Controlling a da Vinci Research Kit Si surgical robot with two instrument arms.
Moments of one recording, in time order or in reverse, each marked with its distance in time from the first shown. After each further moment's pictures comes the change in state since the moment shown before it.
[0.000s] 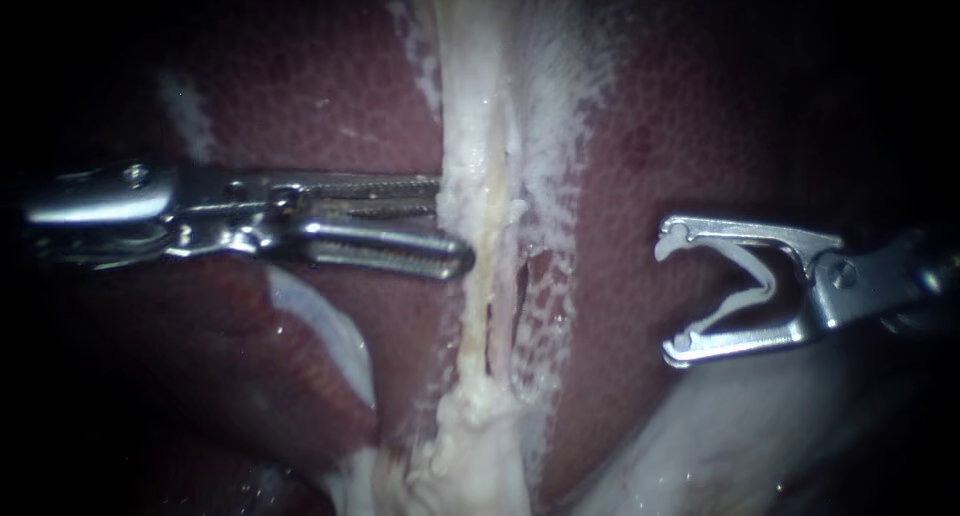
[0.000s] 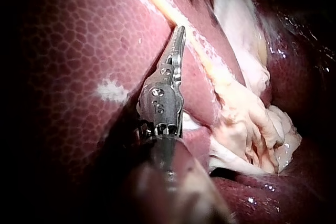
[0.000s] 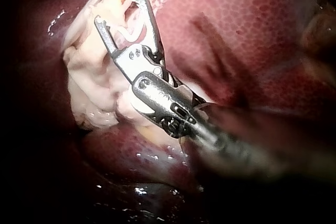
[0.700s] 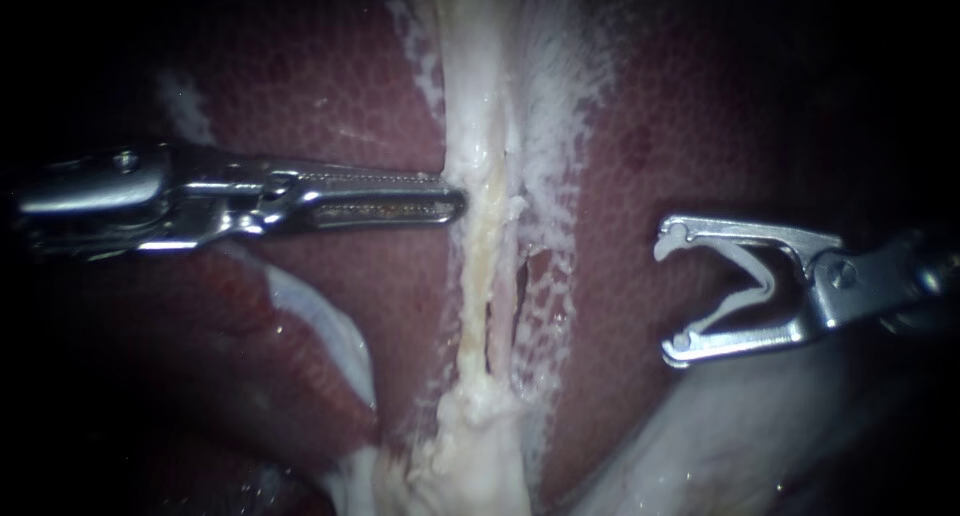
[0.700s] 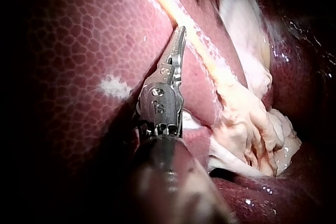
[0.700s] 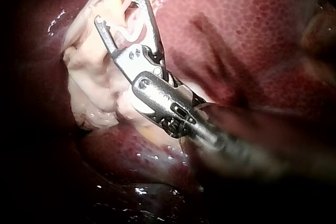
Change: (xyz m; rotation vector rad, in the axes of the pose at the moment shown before) right arm 0.000 0.000 0.000 0.000 0.000 0.000; left arm 0.000 0.000 -0.001 -0.035 0.017 -0.031
